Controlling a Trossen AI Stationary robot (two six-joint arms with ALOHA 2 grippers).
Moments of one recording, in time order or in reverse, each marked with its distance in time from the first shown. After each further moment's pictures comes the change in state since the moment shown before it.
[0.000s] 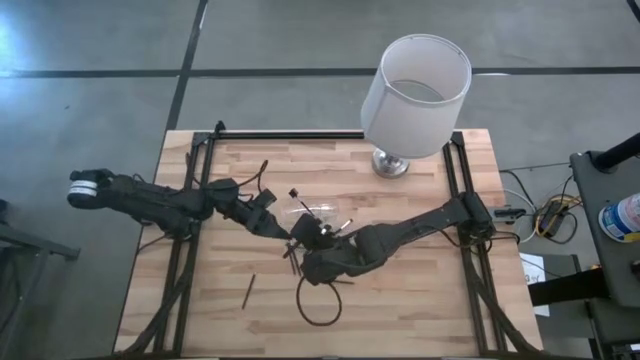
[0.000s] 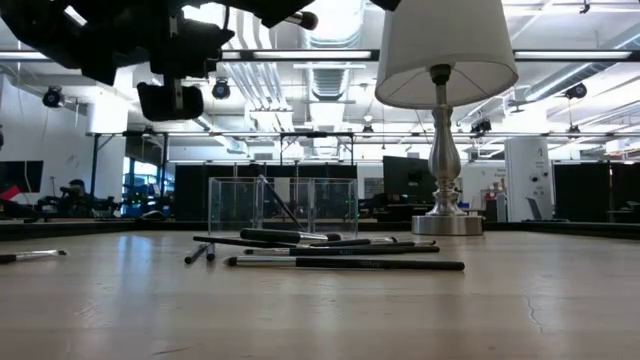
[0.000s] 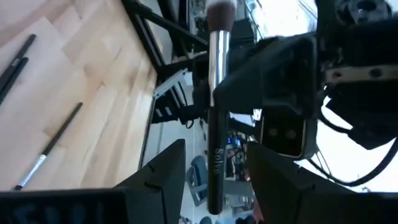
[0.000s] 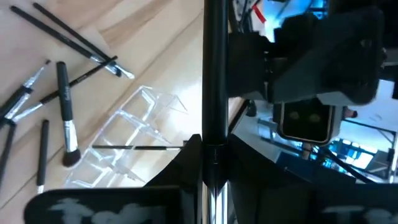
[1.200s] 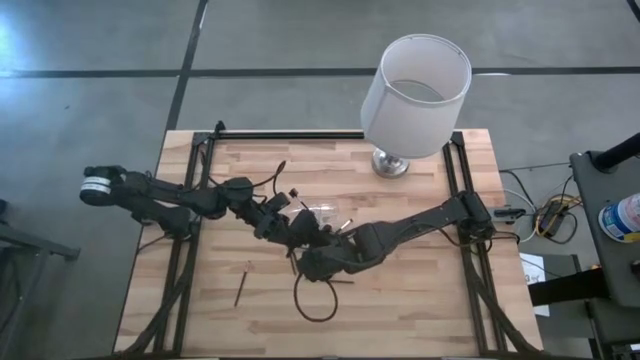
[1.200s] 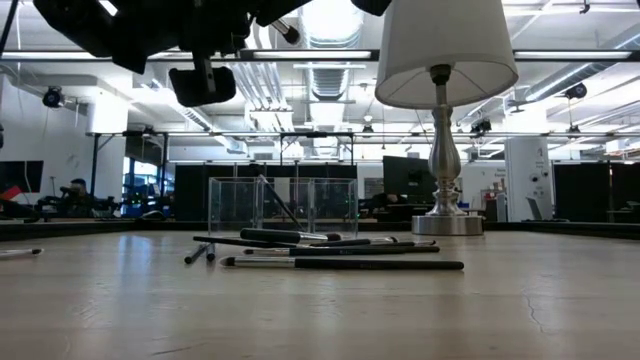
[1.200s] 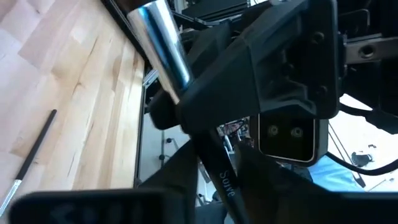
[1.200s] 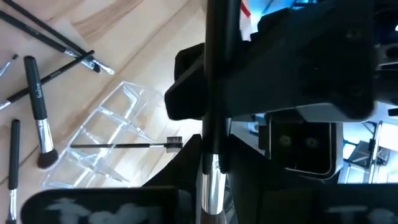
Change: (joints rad) left arm -0.022 0.138 0.148 -0.017 0.096 0.118; right arm -0.019 0.000 -0.005 0.041 0.041 -0.039
